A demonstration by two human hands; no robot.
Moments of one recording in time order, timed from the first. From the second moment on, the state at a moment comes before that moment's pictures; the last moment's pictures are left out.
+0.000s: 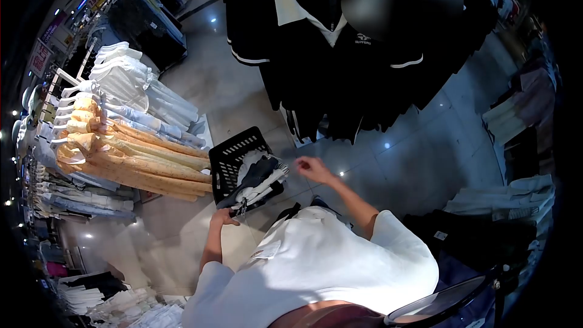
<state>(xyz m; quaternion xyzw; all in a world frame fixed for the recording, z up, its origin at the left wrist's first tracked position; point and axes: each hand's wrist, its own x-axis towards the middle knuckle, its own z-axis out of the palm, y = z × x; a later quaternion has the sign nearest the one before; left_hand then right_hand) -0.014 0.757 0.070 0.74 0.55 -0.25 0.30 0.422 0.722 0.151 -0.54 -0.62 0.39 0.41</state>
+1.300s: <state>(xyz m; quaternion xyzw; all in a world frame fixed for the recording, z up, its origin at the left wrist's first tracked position) 0.319 1.009 0.551 0.89 0.22 0.39 0.09 0.638 0.844 0.567 -0.72 -0.52 -0.35 0.29</state>
